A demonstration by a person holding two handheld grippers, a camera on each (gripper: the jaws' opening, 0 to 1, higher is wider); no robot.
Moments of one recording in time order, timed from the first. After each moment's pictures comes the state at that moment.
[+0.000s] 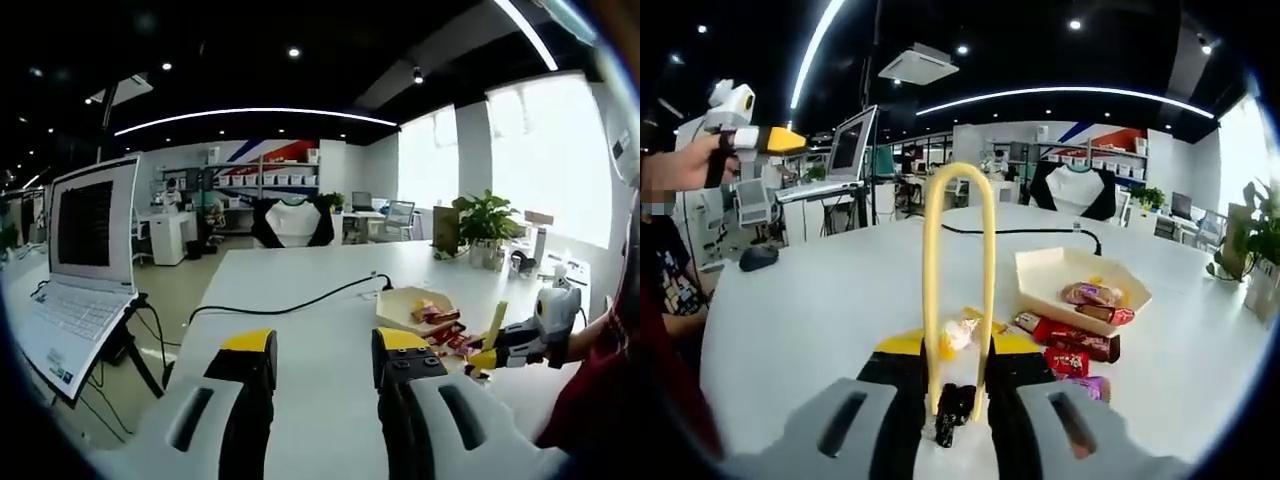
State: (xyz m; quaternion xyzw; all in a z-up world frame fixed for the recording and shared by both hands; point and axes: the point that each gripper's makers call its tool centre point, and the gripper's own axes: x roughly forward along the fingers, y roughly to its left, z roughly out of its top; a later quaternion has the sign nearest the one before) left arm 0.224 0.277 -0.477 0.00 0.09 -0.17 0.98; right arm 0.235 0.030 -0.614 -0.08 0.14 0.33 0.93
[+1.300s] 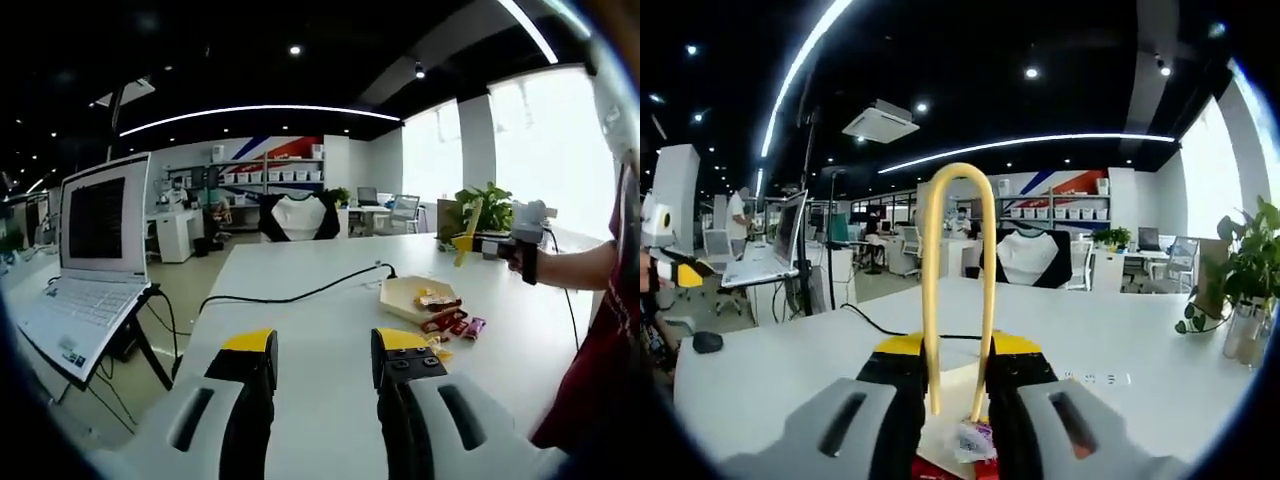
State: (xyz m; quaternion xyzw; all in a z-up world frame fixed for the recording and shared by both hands) left arm 0.196 0.291 -0.489 0.01 0.10 -0.15 0.98; right arm 0.376 -0.027 -0.493 -0.03 0.03 0.26 0.96
